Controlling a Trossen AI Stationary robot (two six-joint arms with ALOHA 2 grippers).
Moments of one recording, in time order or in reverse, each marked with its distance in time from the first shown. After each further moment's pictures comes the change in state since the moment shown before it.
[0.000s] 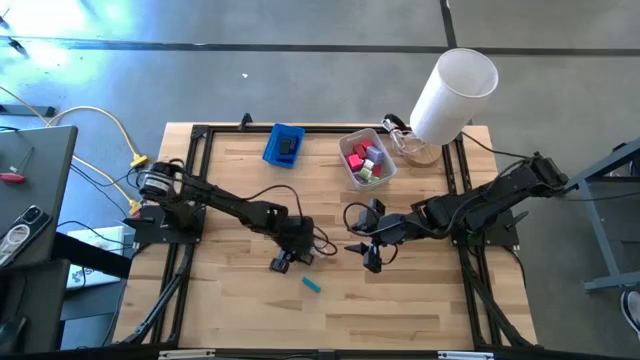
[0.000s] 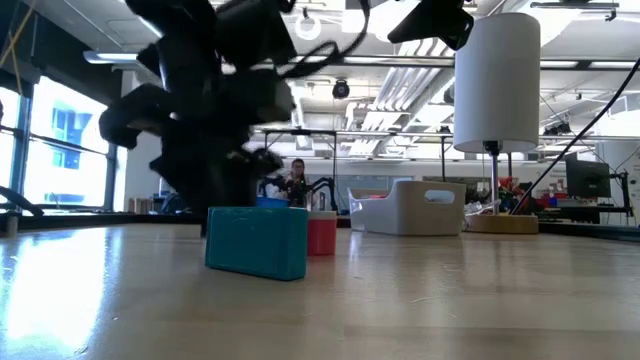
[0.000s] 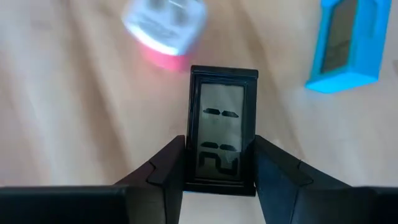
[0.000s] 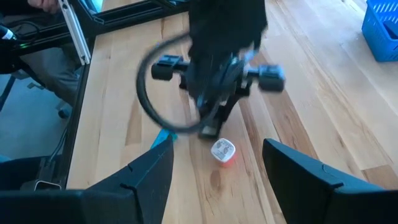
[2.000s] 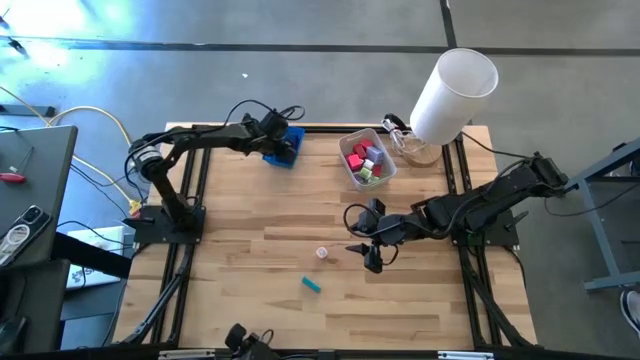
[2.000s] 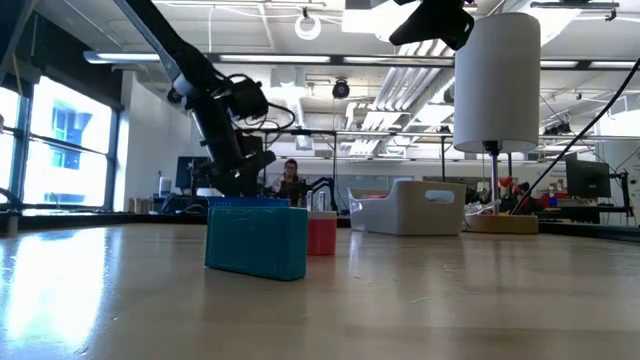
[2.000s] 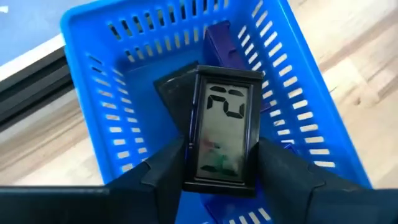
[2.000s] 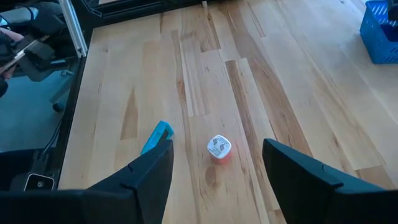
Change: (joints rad) left arm 0.832 -0.066 0.022 0.007 -0.302 -0.438; right arm 0.002 0.000 0.000 -0.016 0.004 -0.028
